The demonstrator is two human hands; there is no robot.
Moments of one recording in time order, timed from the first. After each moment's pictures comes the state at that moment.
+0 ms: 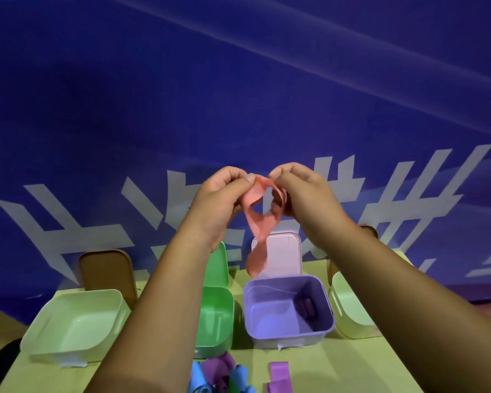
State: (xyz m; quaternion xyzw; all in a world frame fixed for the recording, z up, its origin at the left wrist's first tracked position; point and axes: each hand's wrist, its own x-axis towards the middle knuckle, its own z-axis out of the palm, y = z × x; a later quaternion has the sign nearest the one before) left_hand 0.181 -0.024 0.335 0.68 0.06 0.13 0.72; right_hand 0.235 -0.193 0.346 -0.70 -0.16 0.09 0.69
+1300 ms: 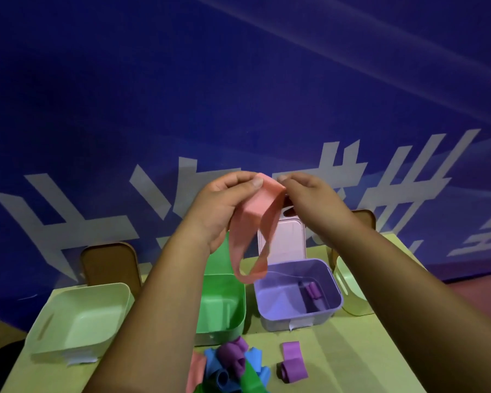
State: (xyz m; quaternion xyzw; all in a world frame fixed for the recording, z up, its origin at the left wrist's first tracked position) left_hand 0.144 0.015 0.315 0.62 0.07 0.06 0.78; right_hand 0.199 -0.165 0.321 -0.80 -0.15 0.07 0.57
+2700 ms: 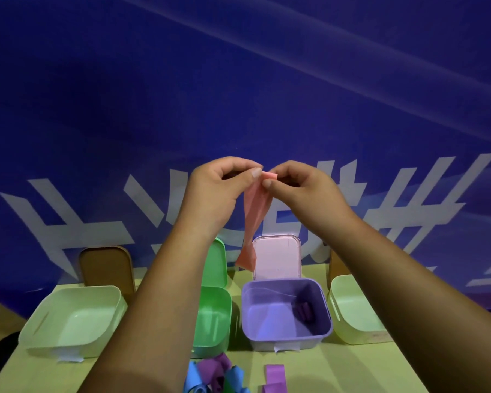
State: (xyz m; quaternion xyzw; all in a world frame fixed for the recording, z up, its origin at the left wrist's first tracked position) left_hand 0.171 -0.025 0.359 0.79 0.06 0.25 0.56; right_hand 0.243 -0.203 0.351 -0.78 -0.30 0.00 0.54
